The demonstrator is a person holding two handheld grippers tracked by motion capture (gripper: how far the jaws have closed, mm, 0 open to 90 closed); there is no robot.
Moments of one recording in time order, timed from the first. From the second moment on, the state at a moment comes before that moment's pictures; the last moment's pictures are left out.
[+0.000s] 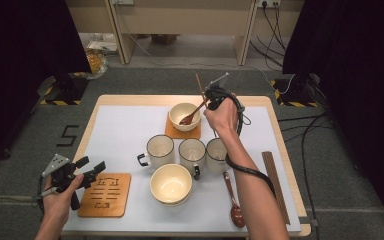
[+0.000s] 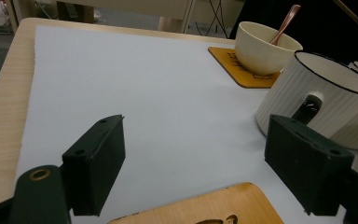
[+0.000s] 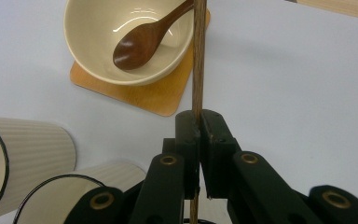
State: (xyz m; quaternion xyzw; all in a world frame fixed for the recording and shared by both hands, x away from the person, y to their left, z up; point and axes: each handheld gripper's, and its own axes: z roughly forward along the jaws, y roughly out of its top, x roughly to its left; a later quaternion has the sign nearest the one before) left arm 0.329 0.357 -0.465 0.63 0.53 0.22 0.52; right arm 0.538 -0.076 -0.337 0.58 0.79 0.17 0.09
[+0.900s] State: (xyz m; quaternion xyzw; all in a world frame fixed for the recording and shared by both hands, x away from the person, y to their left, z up) left arm 0.329 0.357 -0.465 0.63 0.53 0.22 0.52; right arm 0.543 -0.074 -0.349 0.57 0.79 0.18 0.09
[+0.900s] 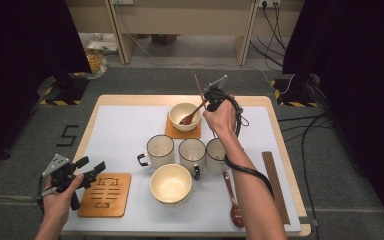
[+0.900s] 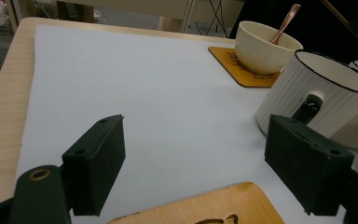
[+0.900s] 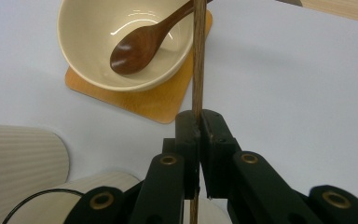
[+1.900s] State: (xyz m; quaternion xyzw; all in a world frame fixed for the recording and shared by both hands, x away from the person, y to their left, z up) left arm 0.330 0.357 -0.465 0.63 0.53 0.22 0.52; right arm 0.546 -0.071 -0.363 0.57 0.80 0.18 0.09
